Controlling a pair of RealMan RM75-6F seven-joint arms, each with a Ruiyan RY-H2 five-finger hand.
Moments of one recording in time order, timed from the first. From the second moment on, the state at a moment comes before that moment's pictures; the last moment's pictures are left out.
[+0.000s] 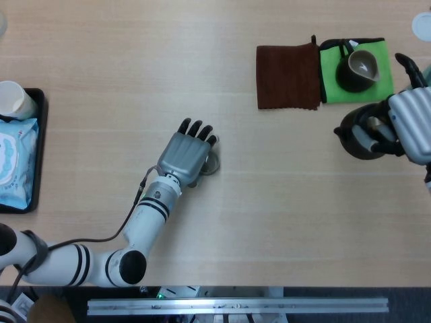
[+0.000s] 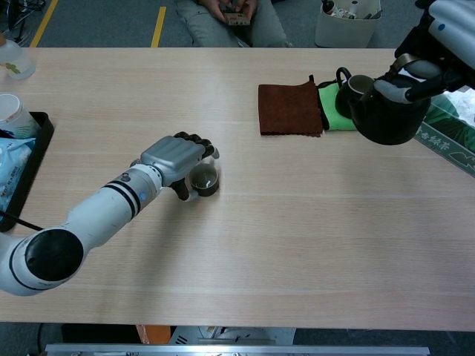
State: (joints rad) left arm -0.86 -1.81 -0.07 -1.54 0.66 1.05 0.81; right arm 0.46 -1.13 0.14 -2.03 -1.26 1.22 -0.35
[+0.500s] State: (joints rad) left arm -0.83 -1.66 -0.08 -1.66 0.70 1.12 0.79; right arm 0.48 -1.17 0.14 -2.04 -1.25 1.20 -0.37
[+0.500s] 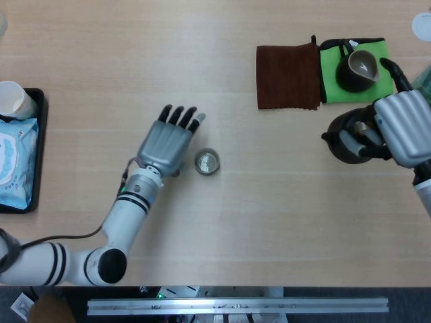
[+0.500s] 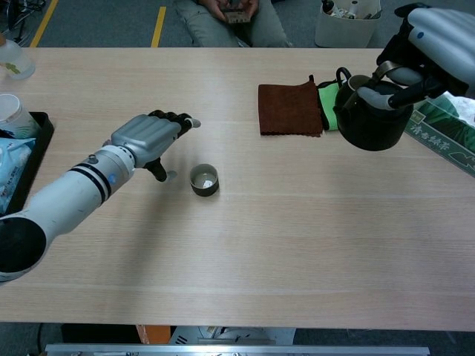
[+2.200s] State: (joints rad) left arm -0.45 -1.02 -0.02 -1.90 1.10 1.29 0.40; right arm 0.74 -1.65 0.21 -1.76 -1.08 1.07 -0.57
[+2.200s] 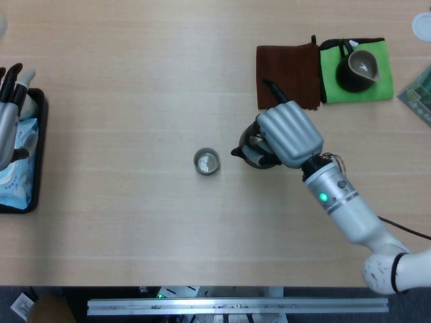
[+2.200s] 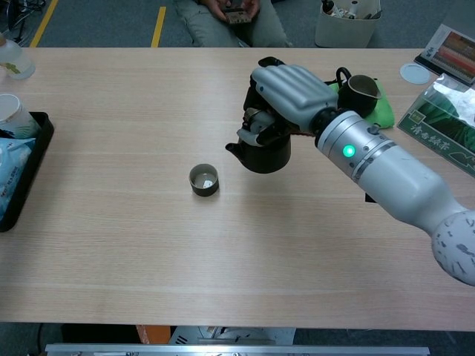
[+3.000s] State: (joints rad) left arm -0.39 -1.01 -0.05 -1.91 1.16 1.31 0.38; right arm 0.88 -1.75 0.22 -1.64 -0.96 1.02 -0.71
